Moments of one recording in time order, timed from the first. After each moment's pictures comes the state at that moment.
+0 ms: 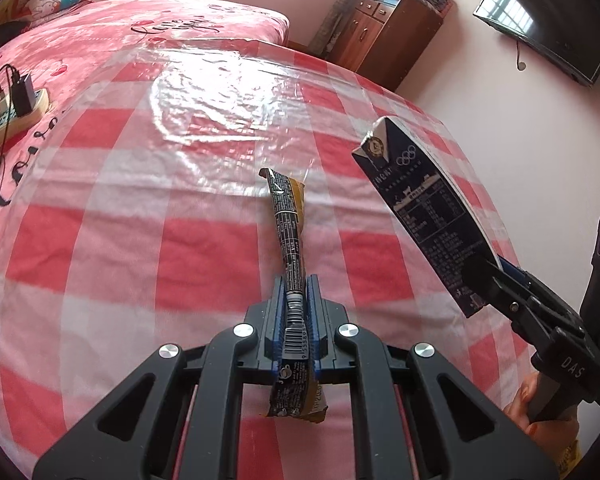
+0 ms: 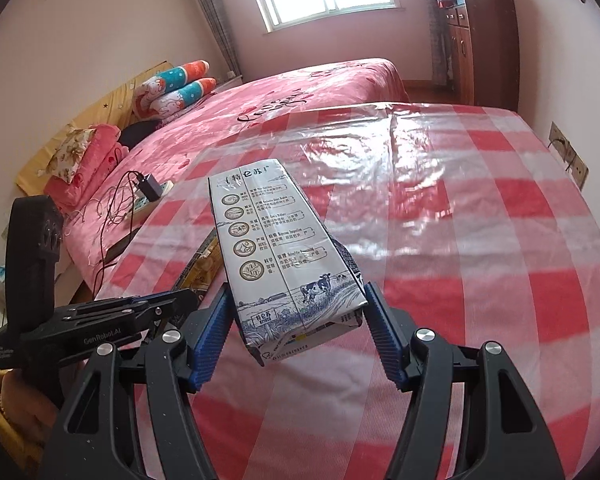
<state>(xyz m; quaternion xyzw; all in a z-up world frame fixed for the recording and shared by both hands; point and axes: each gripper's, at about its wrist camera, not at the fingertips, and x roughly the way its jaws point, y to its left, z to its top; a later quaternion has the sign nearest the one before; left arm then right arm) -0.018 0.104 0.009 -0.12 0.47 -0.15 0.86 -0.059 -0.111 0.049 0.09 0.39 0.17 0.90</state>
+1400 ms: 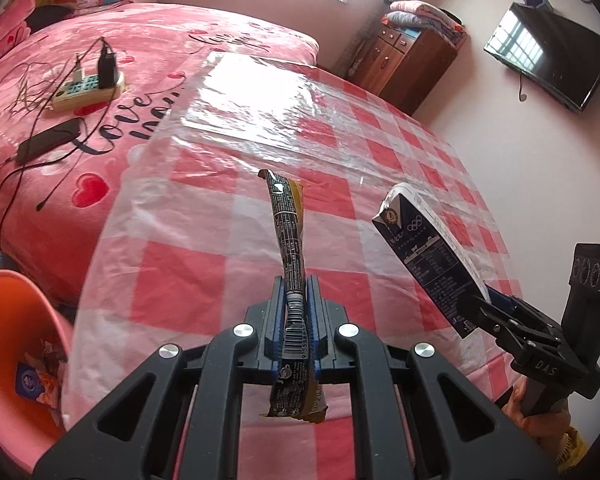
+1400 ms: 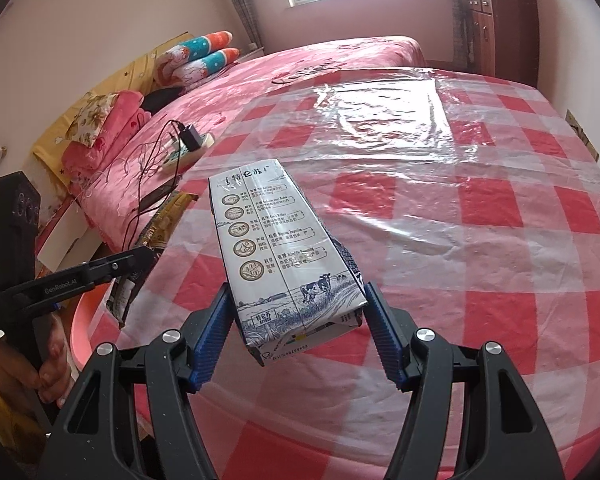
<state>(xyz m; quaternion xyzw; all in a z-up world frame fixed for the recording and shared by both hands) -0.120 0.206 0.034 -0.16 0.44 -0.11 0.87 -0.139 -0.052 0.047 0.07 0.43 0.21 0.88</state>
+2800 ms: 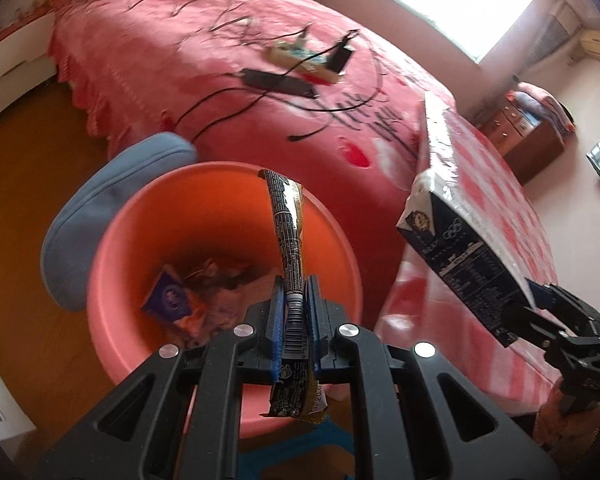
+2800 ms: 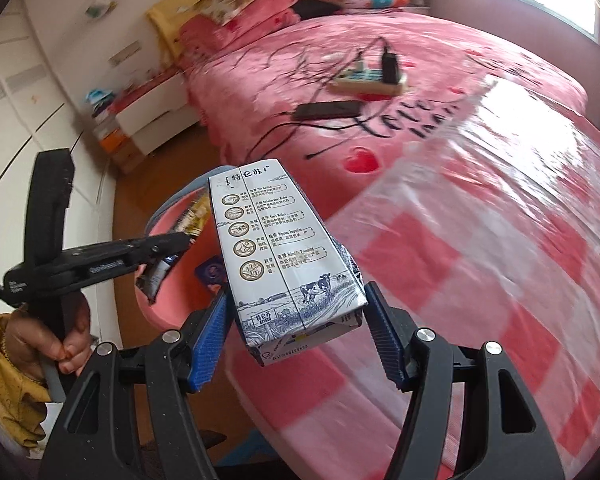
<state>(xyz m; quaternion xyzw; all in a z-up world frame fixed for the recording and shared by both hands) -0.240 0.416 -0.018 -0.27 0.44 0.10 0.85 -0.170 0.205 0.045 -0.11 0.46 0.42 0.77</state>
